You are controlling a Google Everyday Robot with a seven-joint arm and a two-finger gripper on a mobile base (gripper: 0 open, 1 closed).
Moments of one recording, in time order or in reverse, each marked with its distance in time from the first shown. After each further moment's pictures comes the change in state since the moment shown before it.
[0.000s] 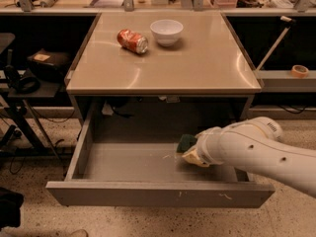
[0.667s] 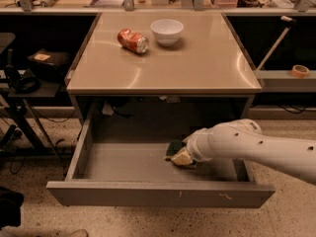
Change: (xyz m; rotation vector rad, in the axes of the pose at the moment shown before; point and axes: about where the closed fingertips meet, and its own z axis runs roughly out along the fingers) arm 0.000 0.006 0.068 -0.122 -0.033 0.001
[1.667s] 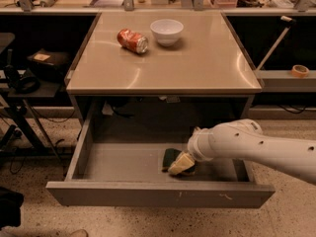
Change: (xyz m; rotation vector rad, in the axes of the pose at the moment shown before) arm 0.000 0.000 0.000 0.000 0.000 0.000
